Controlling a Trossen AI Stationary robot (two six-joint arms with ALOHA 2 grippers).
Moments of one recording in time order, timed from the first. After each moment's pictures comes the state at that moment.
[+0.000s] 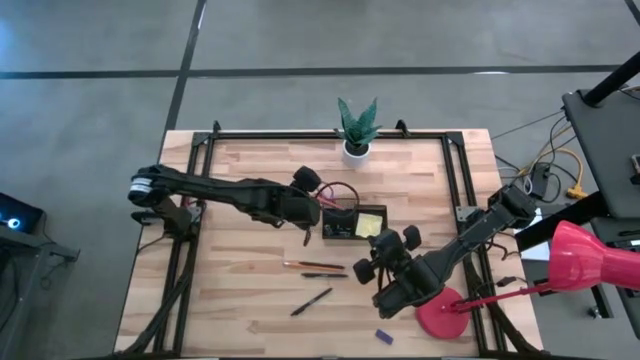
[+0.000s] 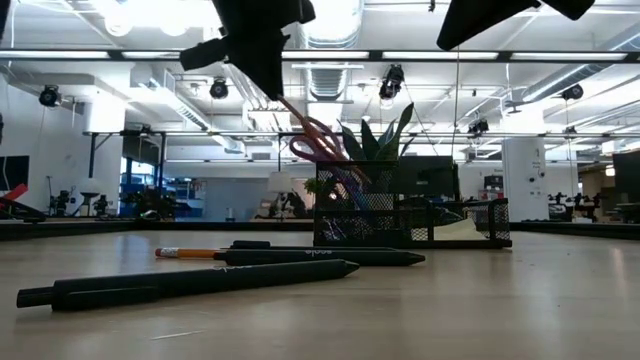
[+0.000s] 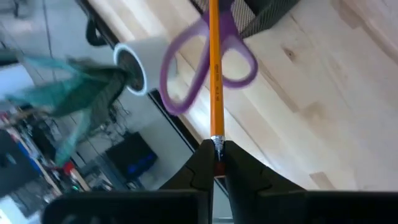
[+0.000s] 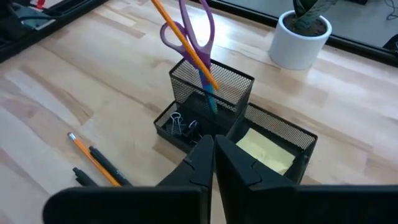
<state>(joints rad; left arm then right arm) -0.11 1.66 1.52 -1.03 -0.67 0.81 0.62 1.79 1.51 -1.28 0.95 1.65</state>
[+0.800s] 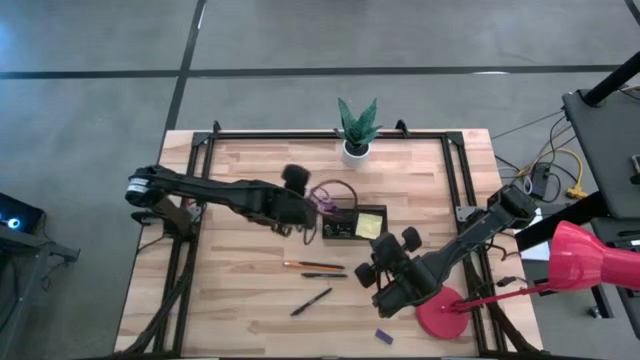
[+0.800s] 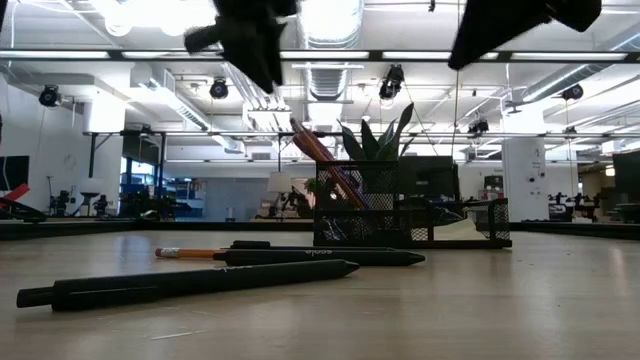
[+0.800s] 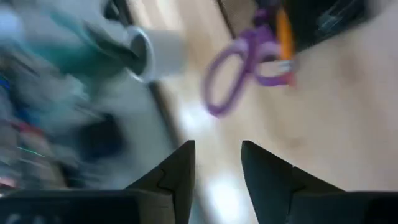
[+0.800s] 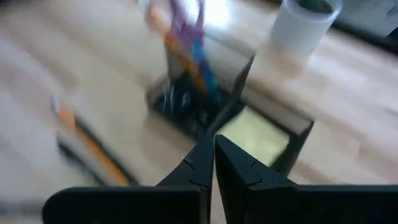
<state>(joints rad) -0.14 1.65 1.54 -1.05 -0.65 0.43 0.62 1.79 1.46 -1.25 0.86 1.58</state>
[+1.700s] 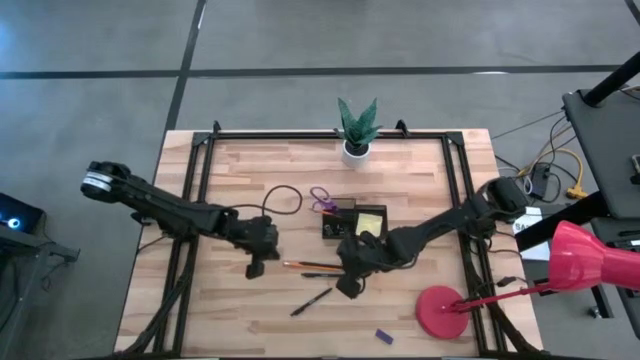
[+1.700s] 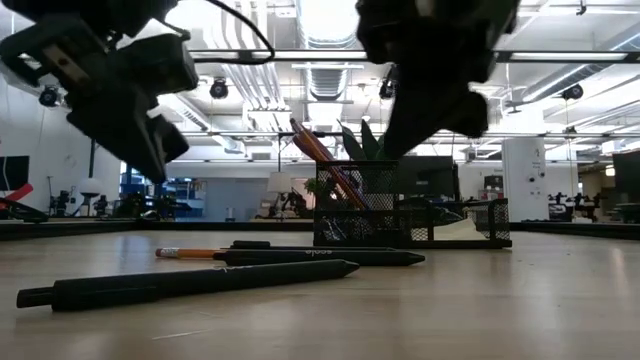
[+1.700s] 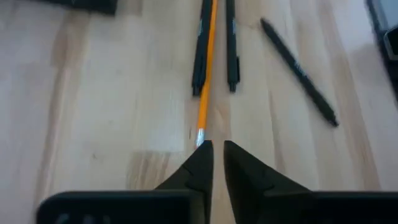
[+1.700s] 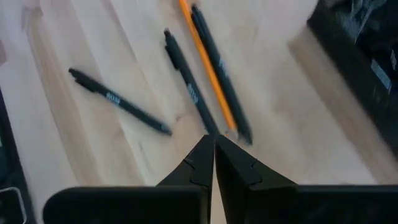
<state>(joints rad) -0.24 1.23 0.56 -0.14 0.07 -0.36 0.37 1.79 1.22 -0.47 0.16 0.89</state>
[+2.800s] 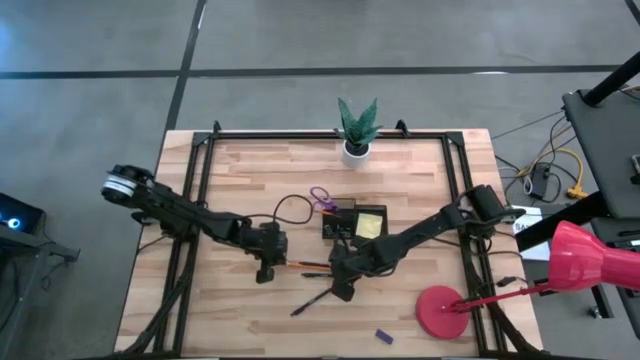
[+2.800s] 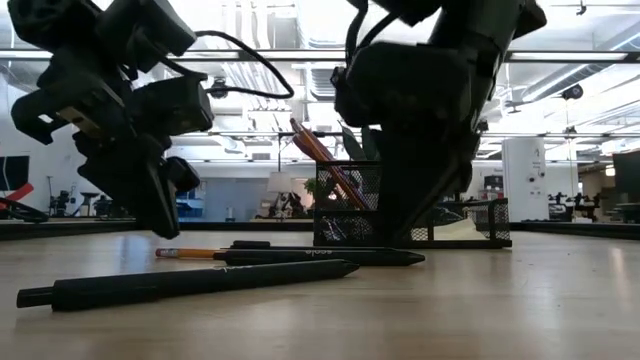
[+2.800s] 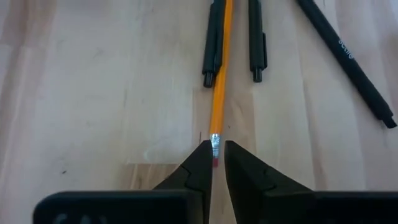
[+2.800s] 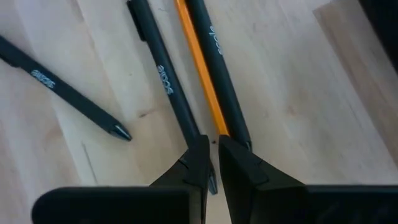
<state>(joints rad) -0.25 1.46 0.56 0.03 0.06 -0.36 0.35 1.97 1.24 -0.41 0.13 0.81</state>
